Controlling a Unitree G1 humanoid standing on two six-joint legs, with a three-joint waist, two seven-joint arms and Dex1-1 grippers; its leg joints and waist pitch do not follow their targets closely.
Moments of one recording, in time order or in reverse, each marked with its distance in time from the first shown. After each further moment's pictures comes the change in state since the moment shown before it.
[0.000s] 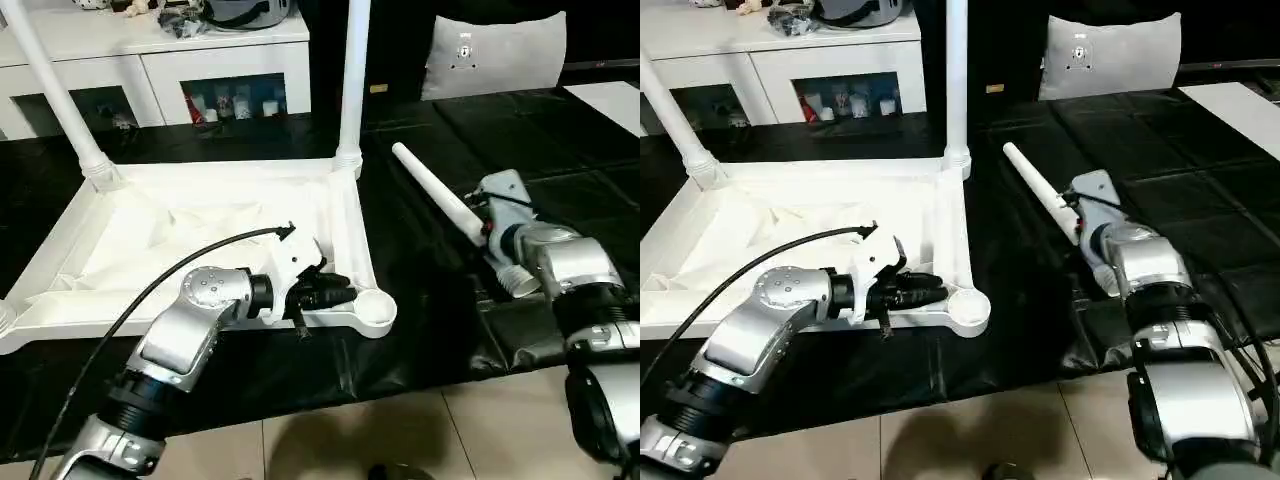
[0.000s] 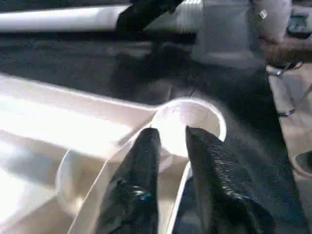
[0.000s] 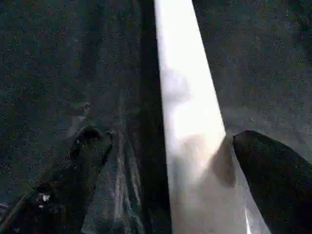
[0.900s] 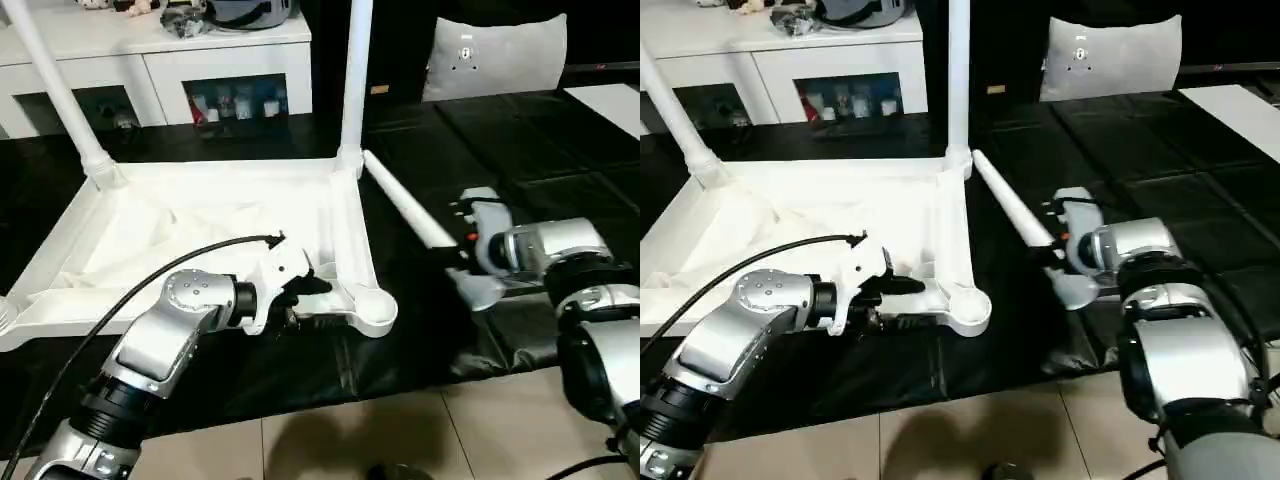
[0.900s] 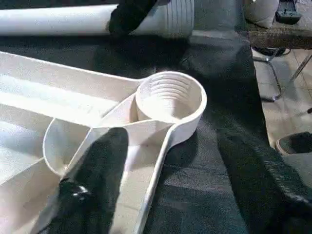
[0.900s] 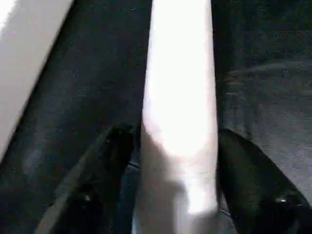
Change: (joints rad) left arm 0.016 0.059 -0.014 -0.057 -0.026 0.074 -0.043; right arm -0.138 0.039 0.012 0.217 0.040 0.144 0.299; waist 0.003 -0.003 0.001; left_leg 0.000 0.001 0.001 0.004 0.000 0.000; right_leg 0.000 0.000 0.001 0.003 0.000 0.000
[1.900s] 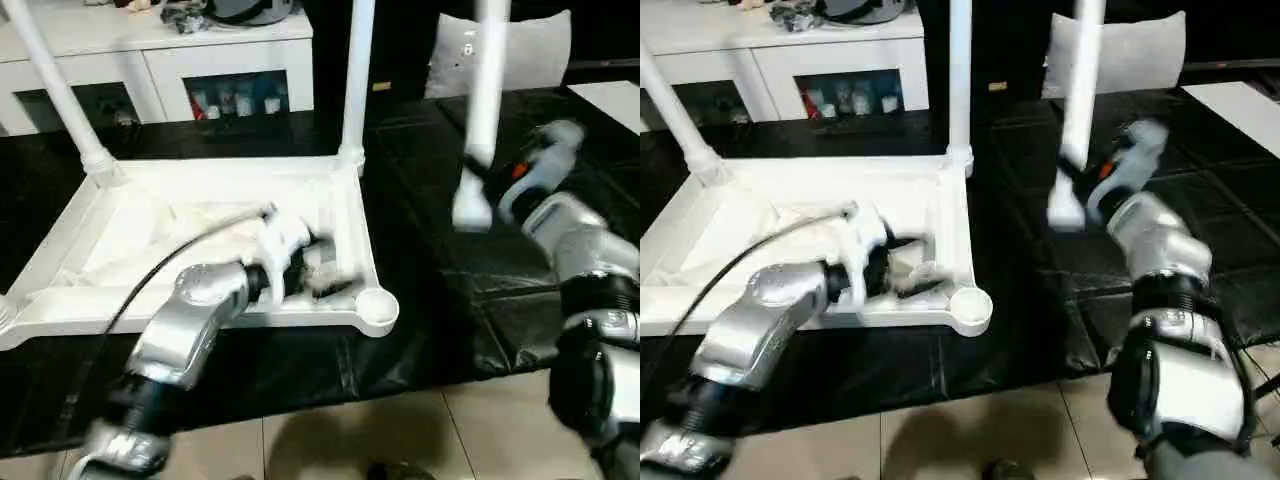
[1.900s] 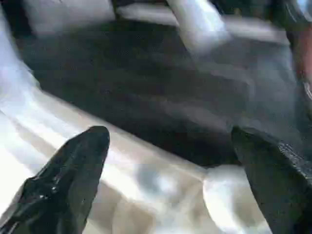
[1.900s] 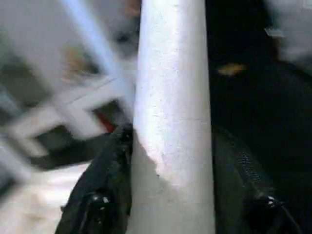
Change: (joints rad) left arm -0.081 -0.243 0.201 0.096 -0.095 -0.076 0.291; right arm 0.195 0.100 -0.466 -0.476 0.413 -0.292 -0.051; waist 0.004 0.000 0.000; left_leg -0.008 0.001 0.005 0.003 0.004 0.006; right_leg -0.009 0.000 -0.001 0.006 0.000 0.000
